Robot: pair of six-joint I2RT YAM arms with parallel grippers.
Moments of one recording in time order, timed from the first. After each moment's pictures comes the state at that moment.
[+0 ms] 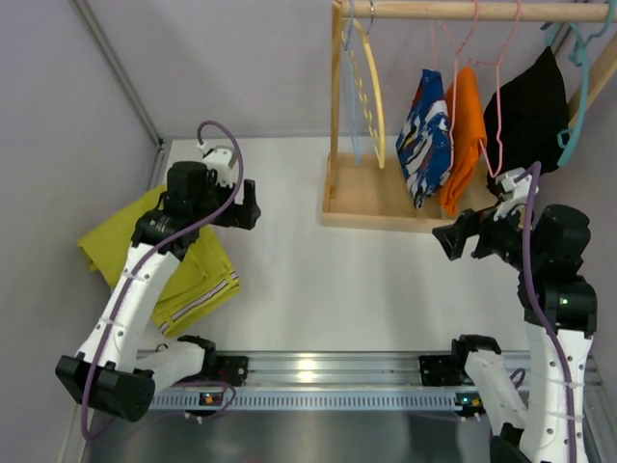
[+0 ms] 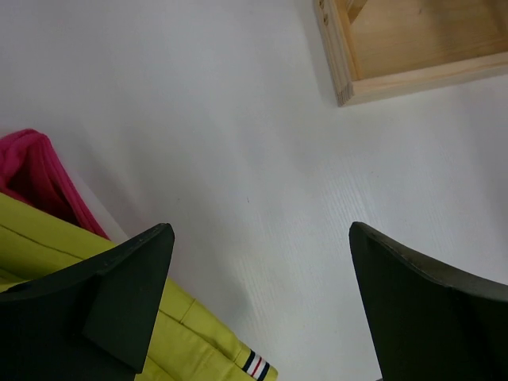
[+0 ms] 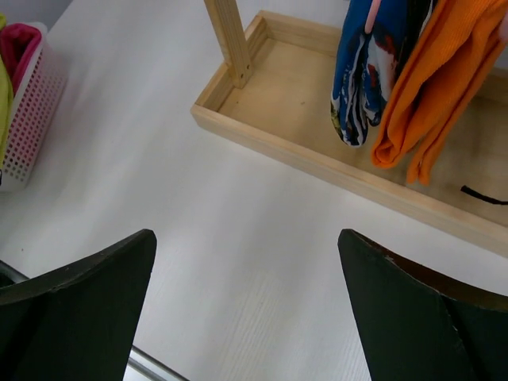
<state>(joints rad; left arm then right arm) -0.27 1.10 1.21 -0.71 0.11 -0.07 -0.11 0.67 1.10 -0.82 -0.56 -0.03</state>
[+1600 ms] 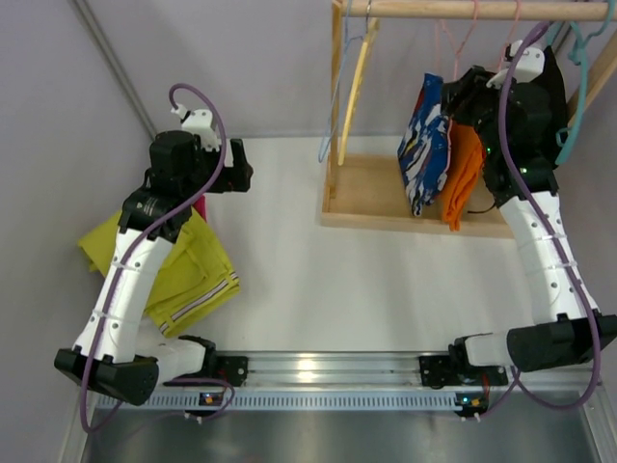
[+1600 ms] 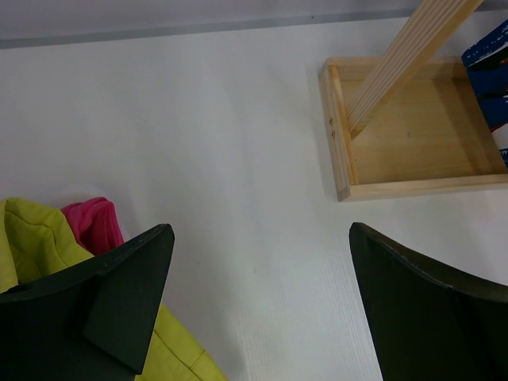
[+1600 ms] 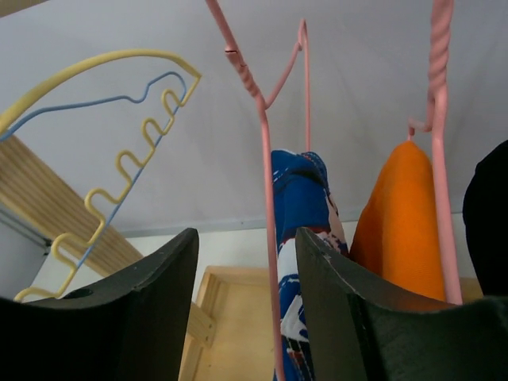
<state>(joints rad) -0.27 1.19 1.49 -0.69 -0.01 -0.15 0.15 1.33 1.59 -0.21 0.02 0.30</state>
